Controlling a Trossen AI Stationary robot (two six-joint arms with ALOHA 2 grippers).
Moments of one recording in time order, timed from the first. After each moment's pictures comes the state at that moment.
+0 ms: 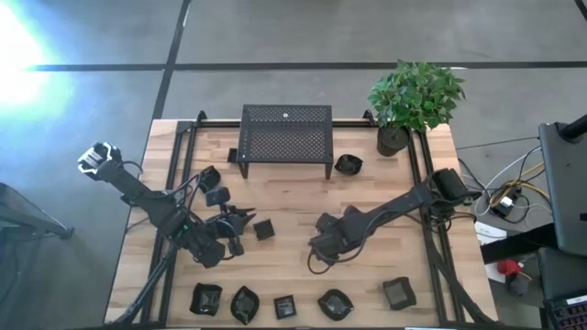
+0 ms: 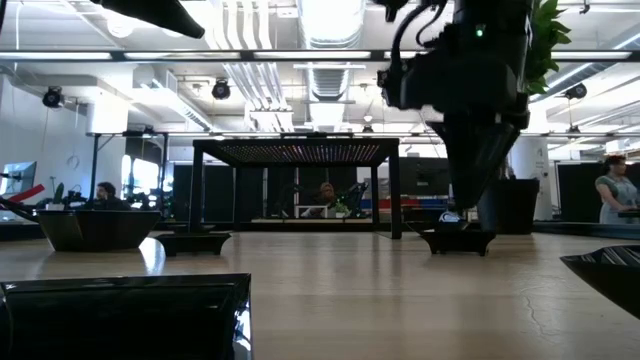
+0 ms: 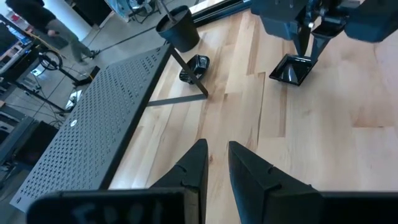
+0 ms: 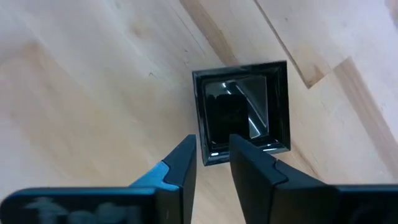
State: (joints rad) left arm -0.63 1.23 0.96 -0.60 -0.98 -0.28; right arm 0.36 1.93 1.38 -0.99 0.23 1.02
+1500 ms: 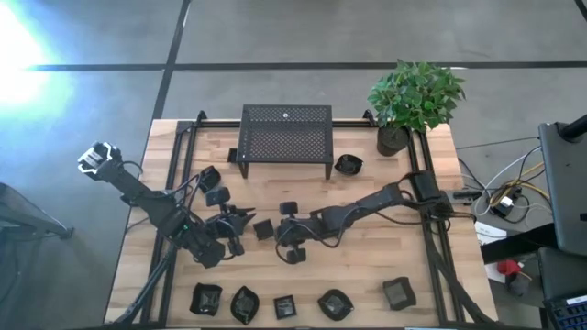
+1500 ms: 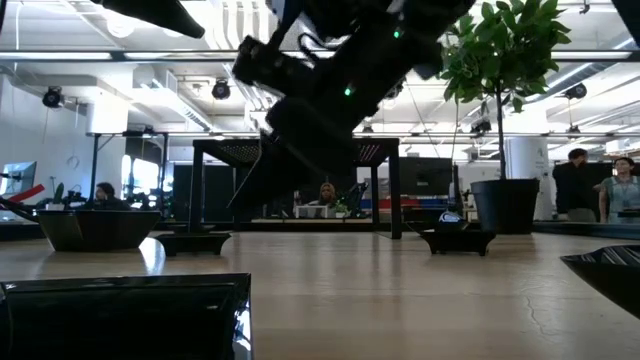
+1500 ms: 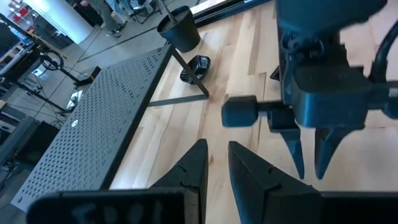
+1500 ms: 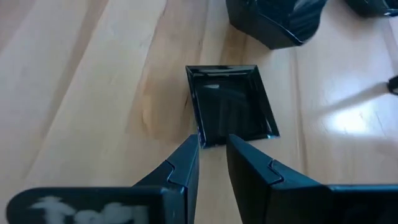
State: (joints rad) left arm -0.63 1.23 0.96 -0.59 -0.99 -0.28; right arm 0.22 2.13 1.40 -0.07 0.23 -0.09
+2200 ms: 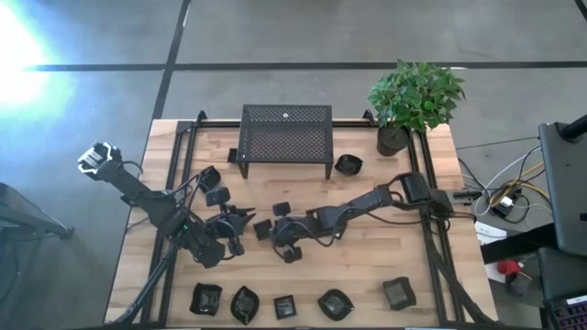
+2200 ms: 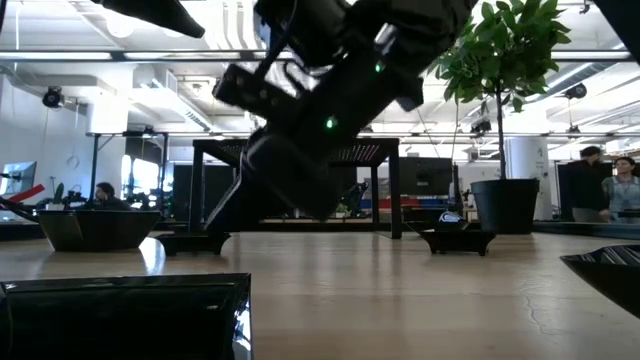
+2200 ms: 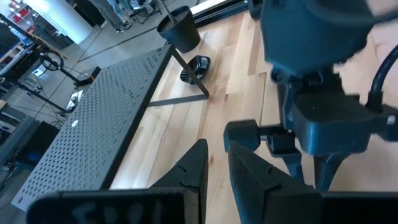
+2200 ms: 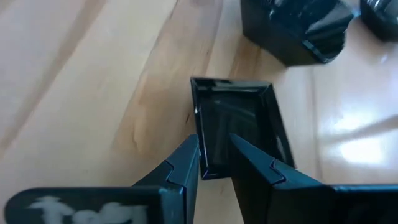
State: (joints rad) left arm -0.63 1.23 0.96 -0.59 -0.99 -0.28; right arm 0.19 2.21 1.42 0.06 0.17 -0.20
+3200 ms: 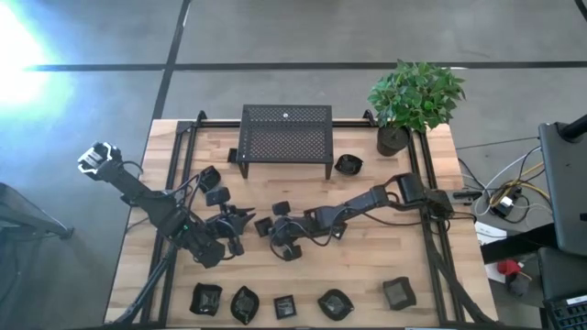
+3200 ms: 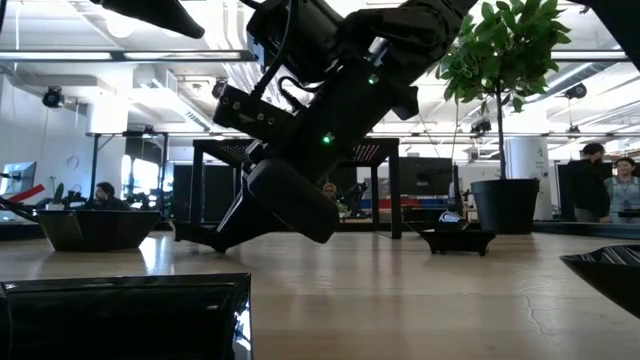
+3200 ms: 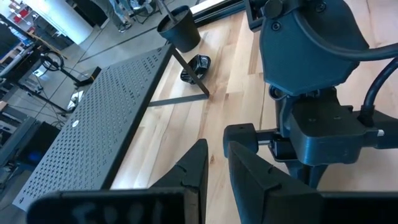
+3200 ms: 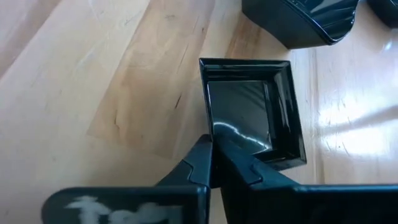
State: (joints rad) left arm -0.63 1.23 0.96 -0.60 -0.99 -0.28; right arm 0.19 2.25 1.44 0.01 0.19 -0.22
